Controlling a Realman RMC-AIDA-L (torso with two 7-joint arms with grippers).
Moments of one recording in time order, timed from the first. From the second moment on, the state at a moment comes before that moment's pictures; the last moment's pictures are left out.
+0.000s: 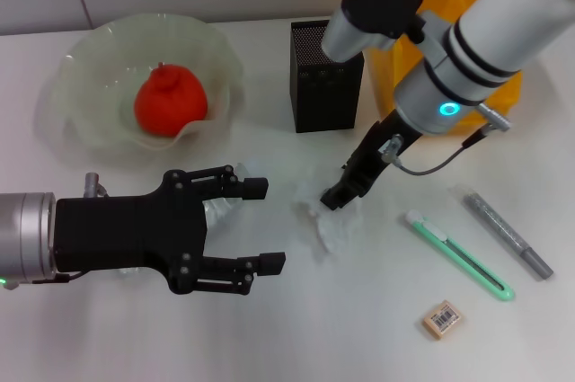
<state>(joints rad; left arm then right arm) -0.39 -2.06 1.22 0.87 1.62 1.65 -1.30 0.91 2.09 -1.28 -0.82 -2.51 -1.38 2.32</state>
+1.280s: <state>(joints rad) -0.40 -2.07 1.23 0.86 1.62 1.64 -1.31 0.63 2.07 -1.06 -1.37 -2.70 -1.27 2.34</state>
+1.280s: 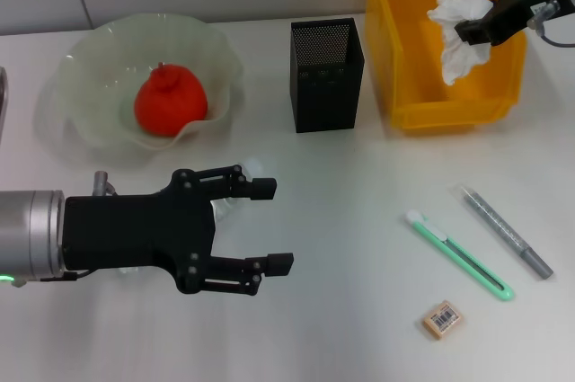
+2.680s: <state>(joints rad) -0.41 -2.06 1.22 0.87 1.62 1.65 -1.33 0.56 2.08 -1.05 -1.37 -2.61 -1.11 2.26</state>
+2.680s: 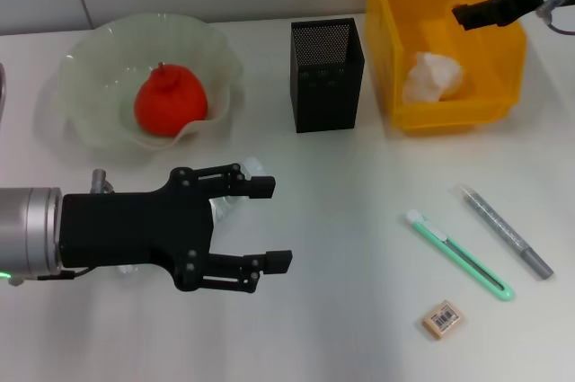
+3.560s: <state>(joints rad) -0.43 -2.07 1.22 0.86 1.62 1.64 -1.34 0.27 2.08 -0.97 -1.43 -1.77 -1.39 1.65</state>
